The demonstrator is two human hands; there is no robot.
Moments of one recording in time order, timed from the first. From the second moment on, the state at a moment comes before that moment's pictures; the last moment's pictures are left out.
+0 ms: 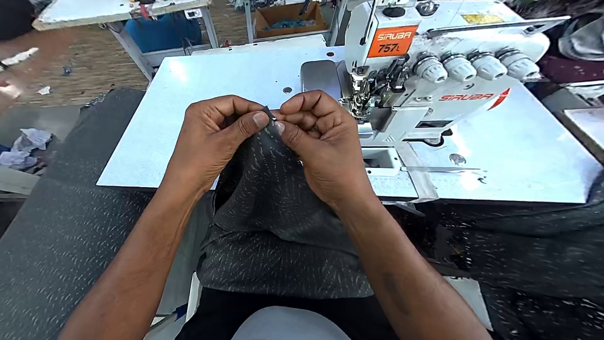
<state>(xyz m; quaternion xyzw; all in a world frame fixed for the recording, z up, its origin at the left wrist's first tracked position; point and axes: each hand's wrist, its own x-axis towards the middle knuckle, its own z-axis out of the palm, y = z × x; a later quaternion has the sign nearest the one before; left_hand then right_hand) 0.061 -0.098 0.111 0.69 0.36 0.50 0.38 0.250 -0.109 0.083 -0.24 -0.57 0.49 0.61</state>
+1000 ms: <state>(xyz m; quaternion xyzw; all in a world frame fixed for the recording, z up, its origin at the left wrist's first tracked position) 0.209 -0.034 0.058 0.87 0.26 0.40 0.08 0.347 -0.240 -0.058 -0.48 -0.40 0.57 0.53</state>
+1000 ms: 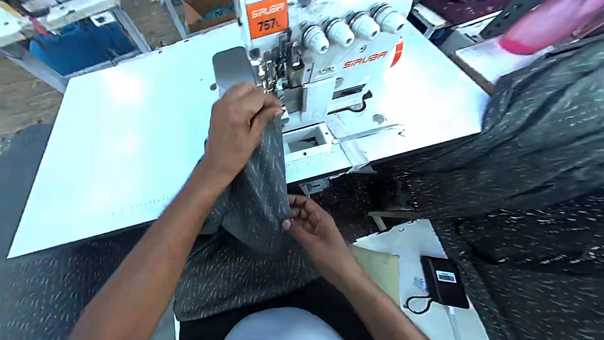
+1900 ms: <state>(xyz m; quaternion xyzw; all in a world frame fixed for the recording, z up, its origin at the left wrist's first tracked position) 0.217 -0.087 0.042 0.88 0.43 0.19 -0.02 0.366 -0.229 -0.072 -0.47 -0.45 0.55 0.52</state>
